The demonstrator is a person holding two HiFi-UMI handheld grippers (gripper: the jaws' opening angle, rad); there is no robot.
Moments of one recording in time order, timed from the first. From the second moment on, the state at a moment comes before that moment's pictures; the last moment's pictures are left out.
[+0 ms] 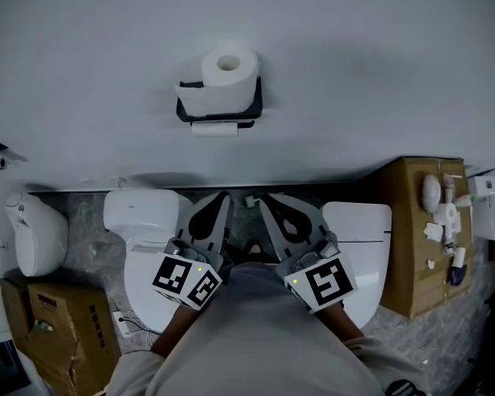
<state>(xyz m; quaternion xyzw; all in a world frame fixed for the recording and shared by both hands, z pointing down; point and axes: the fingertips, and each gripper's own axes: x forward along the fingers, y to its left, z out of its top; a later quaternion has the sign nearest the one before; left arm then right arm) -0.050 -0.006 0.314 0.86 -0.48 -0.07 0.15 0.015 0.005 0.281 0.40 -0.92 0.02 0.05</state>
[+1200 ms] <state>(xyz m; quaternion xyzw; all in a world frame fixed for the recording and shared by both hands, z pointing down) -0.100 -0.122 0.333 0.85 -0.43 -0.13 0.26 -0.042 -0.097 0.280 0.42 -0.90 0.03 0.05</state>
